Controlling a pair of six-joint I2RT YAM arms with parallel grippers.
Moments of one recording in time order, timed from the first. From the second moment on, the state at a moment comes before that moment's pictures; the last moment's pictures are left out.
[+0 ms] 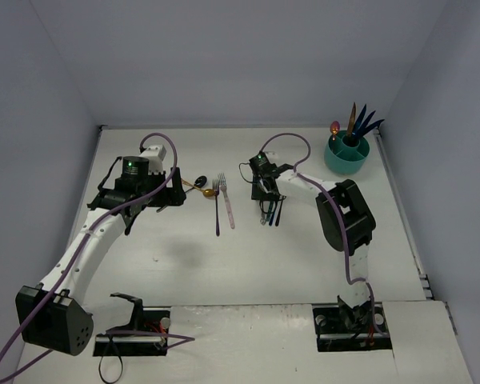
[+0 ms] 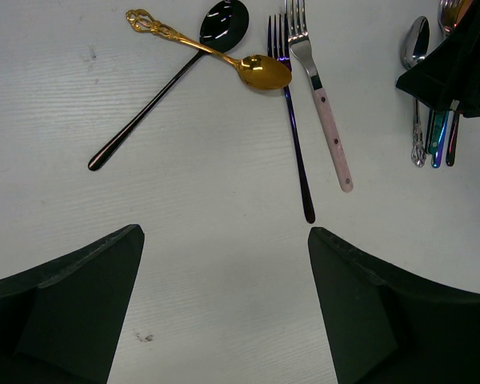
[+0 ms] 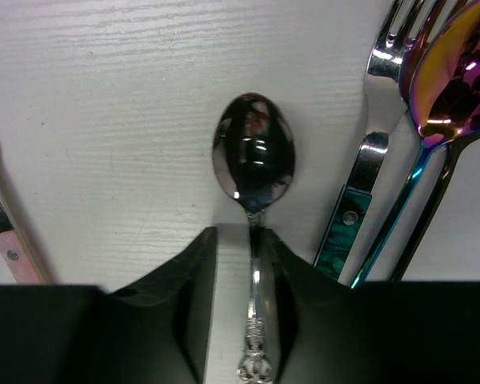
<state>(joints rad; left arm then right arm) -0.24 1.17 1.04 -0.59 0.12 -0.25 0.56 2.05 1.40 -0.41 0.20 0.57</state>
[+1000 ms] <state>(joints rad) -0.24 1.17 1.04 -0.59 0.12 -0.25 0.19 1.71 1.49 -0.12 0.32 0.22</state>
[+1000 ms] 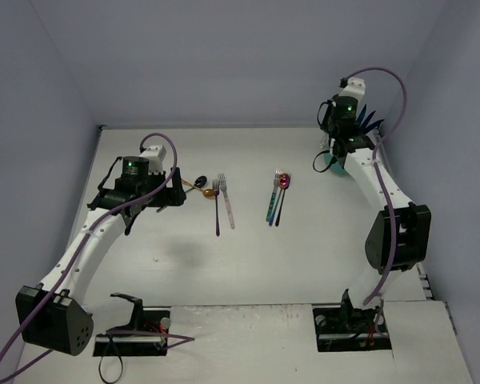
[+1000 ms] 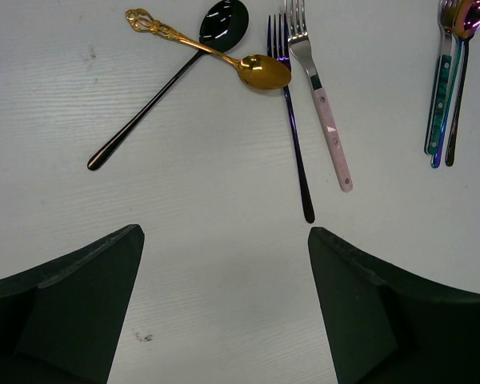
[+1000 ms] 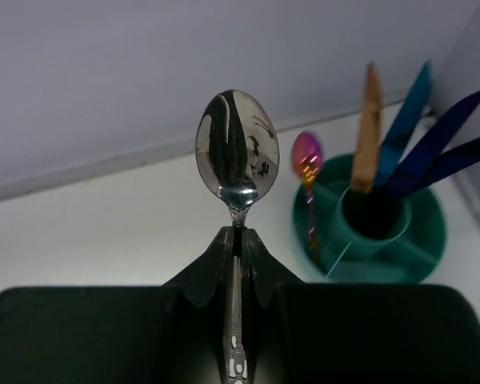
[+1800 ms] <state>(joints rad) -0.24 1.19 1.04 -0.59 0.14 -0.25 0.02 1.96 1.40 0.36 0.24 0.00</state>
